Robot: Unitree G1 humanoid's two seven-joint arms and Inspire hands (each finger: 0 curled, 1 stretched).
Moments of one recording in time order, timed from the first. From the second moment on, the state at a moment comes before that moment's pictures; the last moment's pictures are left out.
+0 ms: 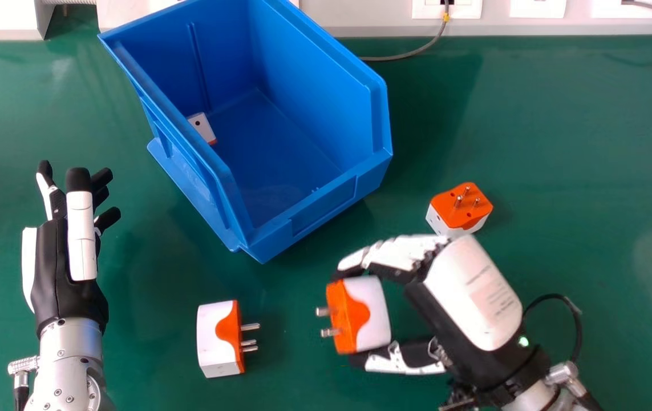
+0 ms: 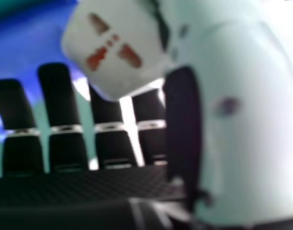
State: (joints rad) left arm -0.07 0.17 0.29 0.47 -0.14 -0.36 0.01; right arm -0.17 -0.41 0.50 0.60 -1.01 -0.77 -1.01
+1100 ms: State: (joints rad) left arm -0.13 0.15 0.28 0.57 -0.12 -0.39 0.04; right arm -0.35 -0.39 0.53 0.71 -1.08 -0.72 -1.28
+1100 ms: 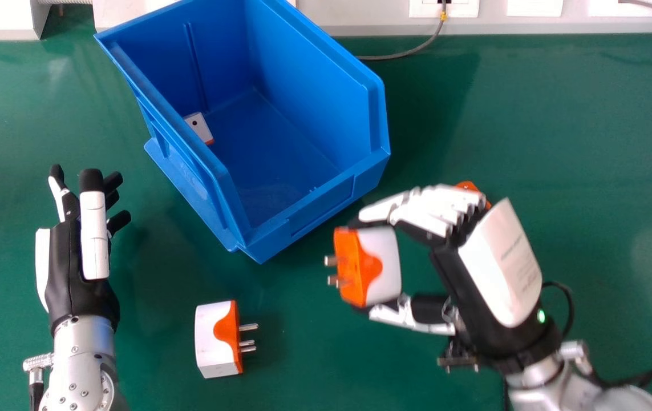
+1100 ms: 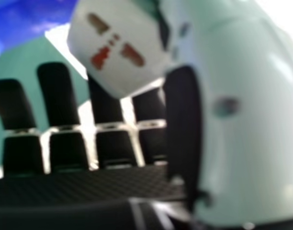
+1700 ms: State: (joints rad) left arm -0.18 0.15 0.27 0.65 -0.11 -0.42 0.07; right arm -0.72 -0.31 0.51 0.71 -1.07 -0.55 -1.24
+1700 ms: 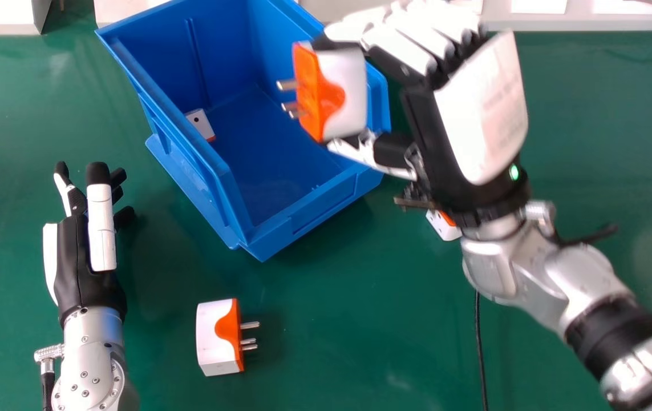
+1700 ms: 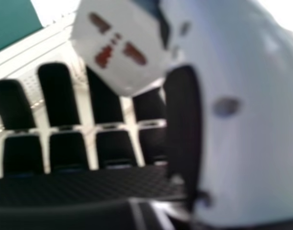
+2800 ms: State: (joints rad) left arm -0.23 0.15 0.26 0.73 -0.11 -0.46 0.08; right arm -0.96 -0.22 0.59 0.93 -1.02 -0.39 -0.62
